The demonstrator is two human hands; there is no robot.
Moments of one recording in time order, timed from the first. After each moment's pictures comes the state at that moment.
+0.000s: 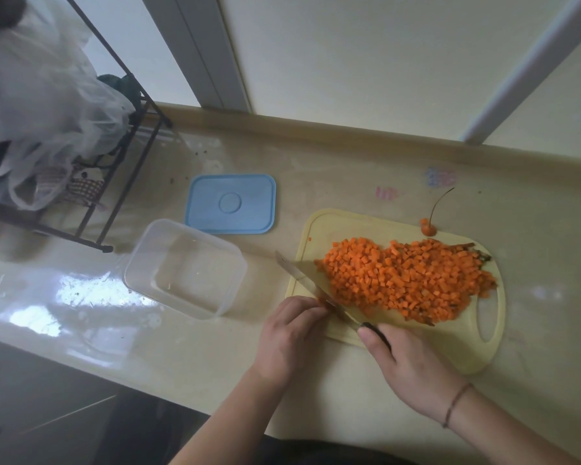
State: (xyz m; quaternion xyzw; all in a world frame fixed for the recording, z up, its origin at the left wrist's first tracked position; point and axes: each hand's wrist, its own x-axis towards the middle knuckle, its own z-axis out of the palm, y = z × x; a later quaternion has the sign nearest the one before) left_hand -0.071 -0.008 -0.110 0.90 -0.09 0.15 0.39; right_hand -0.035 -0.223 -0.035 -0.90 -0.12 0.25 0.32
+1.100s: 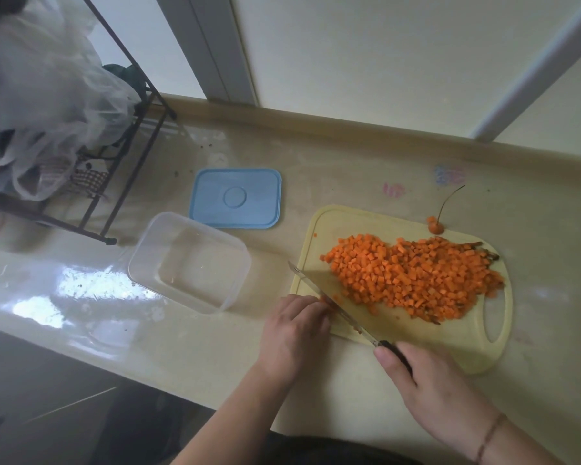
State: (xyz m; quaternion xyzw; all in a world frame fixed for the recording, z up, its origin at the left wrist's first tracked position) left_hand -0.070 -0.014 -0.108 0.92 -0.05 0.18 0.34; right_hand -0.056 -0.238 -0.024 -0.91 -0.11 0.25 0.30
